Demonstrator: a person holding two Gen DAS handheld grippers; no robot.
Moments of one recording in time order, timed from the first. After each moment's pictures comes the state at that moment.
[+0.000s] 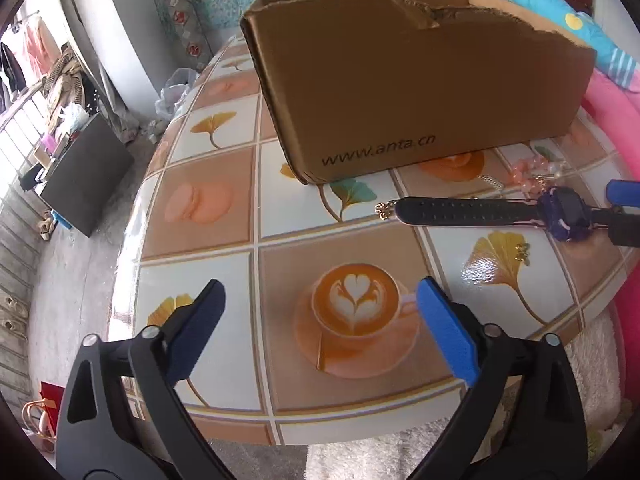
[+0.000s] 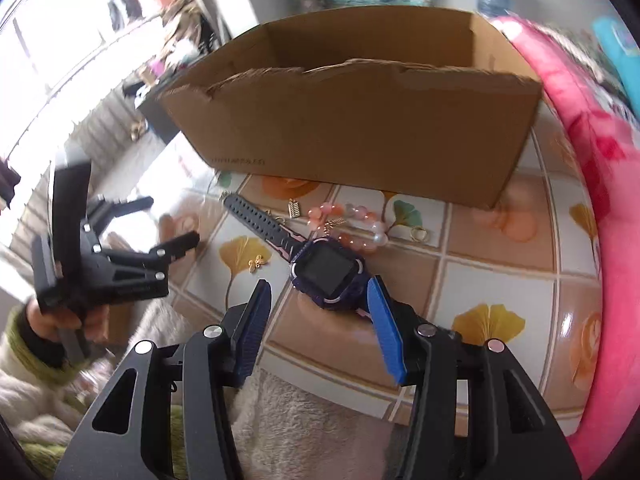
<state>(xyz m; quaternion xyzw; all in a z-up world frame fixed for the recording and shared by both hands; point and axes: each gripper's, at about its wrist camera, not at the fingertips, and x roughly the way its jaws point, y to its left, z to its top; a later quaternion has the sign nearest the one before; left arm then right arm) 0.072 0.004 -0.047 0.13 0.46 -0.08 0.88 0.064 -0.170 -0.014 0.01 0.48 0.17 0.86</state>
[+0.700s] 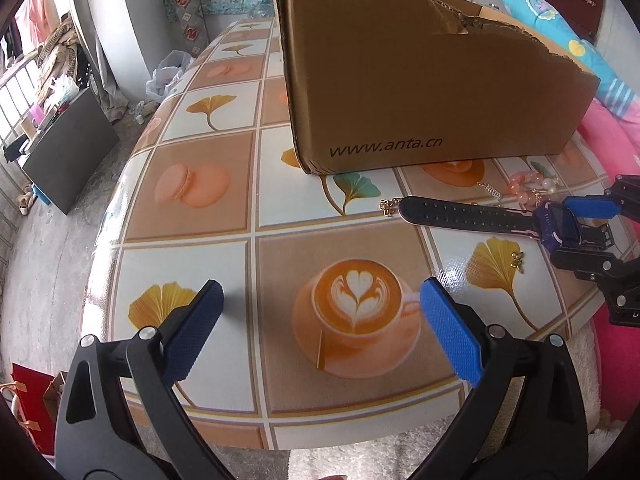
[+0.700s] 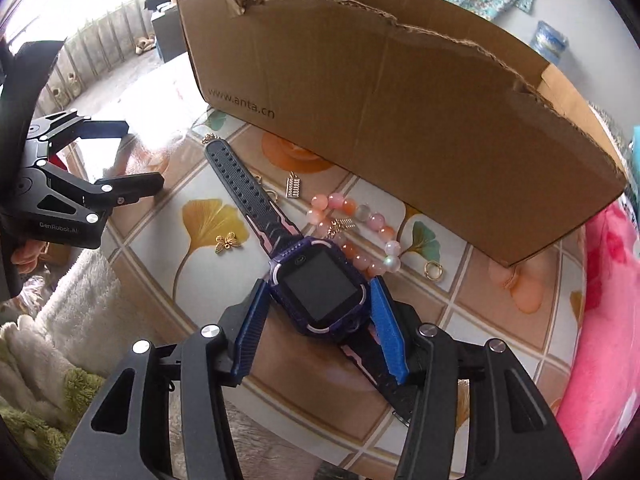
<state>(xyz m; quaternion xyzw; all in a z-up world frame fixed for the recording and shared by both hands) 0.078 0.020 -0.054 0.07 0.47 -0.10 0.87 0.087 -0.133 -0.035 -0.14 0.51 0.18 0.83</state>
